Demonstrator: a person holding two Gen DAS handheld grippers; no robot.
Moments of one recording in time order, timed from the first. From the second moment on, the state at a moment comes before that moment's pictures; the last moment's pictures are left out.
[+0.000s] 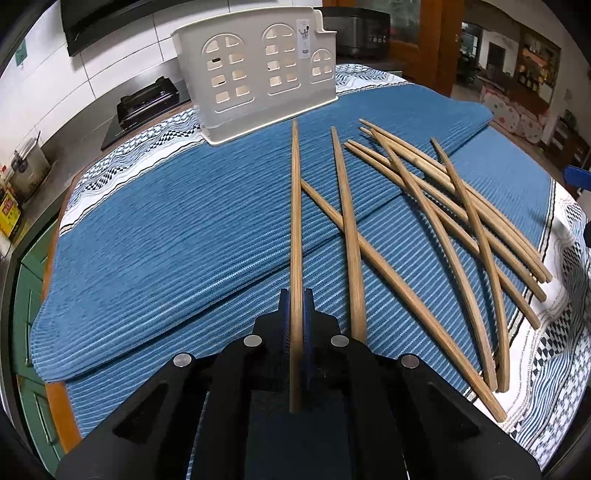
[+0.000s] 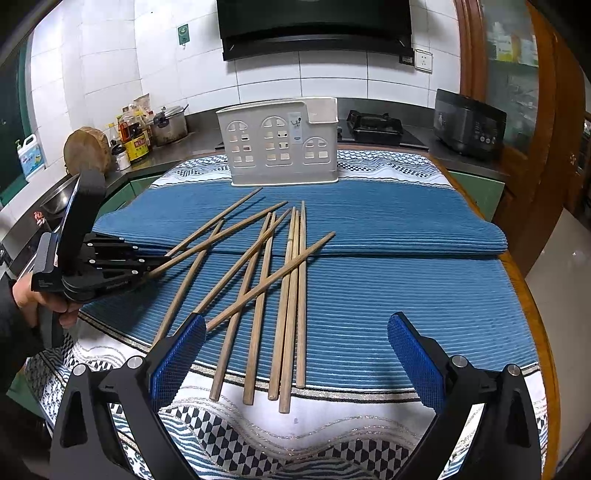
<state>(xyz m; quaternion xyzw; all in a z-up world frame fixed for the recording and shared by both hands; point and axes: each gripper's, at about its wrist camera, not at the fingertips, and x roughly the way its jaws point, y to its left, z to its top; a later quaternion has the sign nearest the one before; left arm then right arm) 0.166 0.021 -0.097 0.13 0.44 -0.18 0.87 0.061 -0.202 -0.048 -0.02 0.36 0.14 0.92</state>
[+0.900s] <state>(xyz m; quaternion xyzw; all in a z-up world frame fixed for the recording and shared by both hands) 0.151 0.026 -0.072 0.10 0.42 -0.17 0.89 0.085 -0.196 -0.077 0.04 0.42 0.16 0.89</state>
